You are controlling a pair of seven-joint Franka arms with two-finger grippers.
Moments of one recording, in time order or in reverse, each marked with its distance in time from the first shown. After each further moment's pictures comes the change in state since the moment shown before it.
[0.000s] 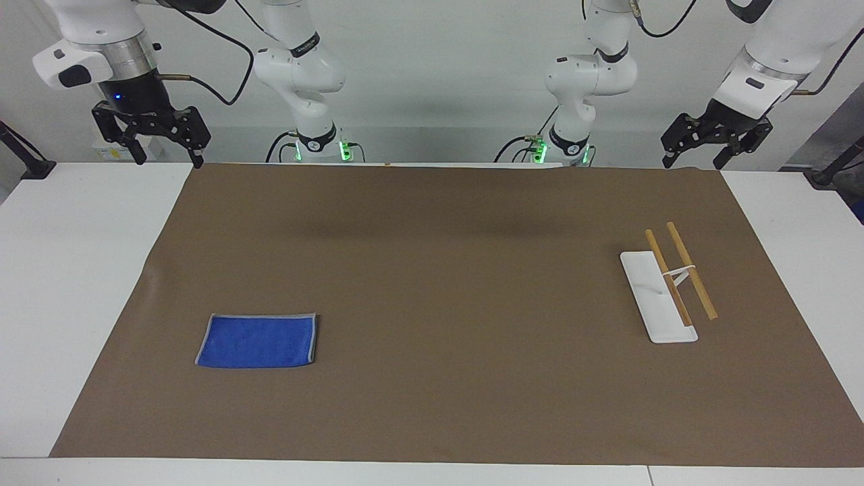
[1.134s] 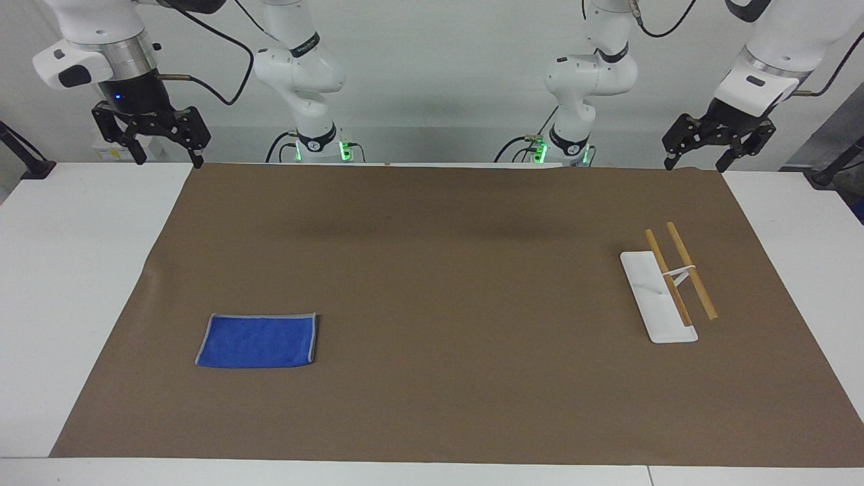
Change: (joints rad) left arm 0.000 0.000 -0.002 0.000 0.000 0.035 0.021; right arm 0.000 0.000 0.000 0.000 0.000 0.000 0.000
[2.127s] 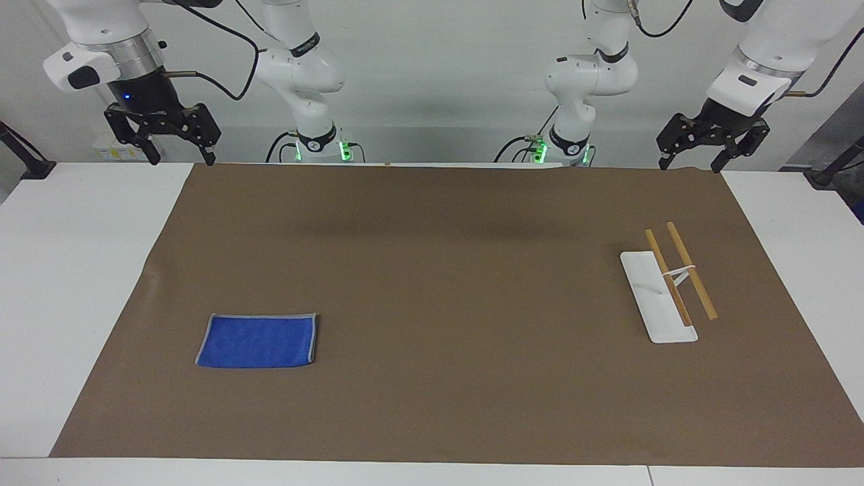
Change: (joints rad) left arm -0.012 0.000 -0.006 0.000 0.000 0.001 0.000; right arm 0.000 -0.009 0.002 -0.007 0.065 -0.028 0.000
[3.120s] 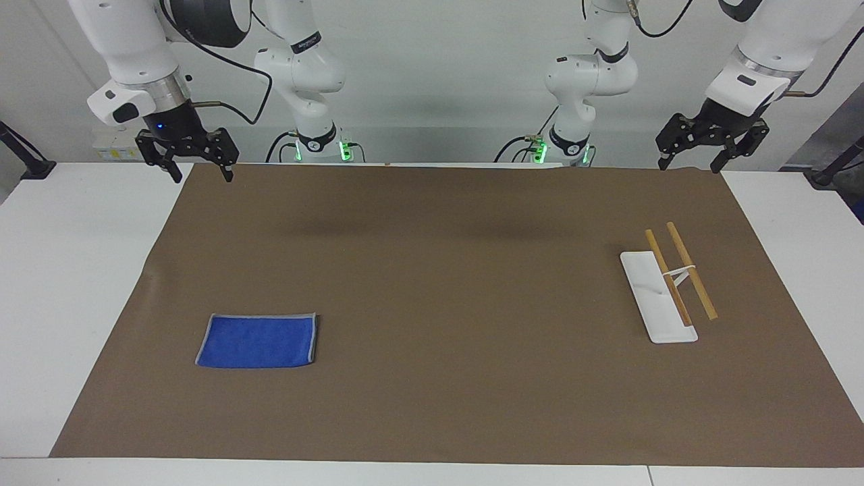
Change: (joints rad) left arm -0.002 0.000 0.000 0.000 0.000 0.003 0.000; right arm -0.006 -0.127 -0.012 -0.365 0.000 0.253 -0.072
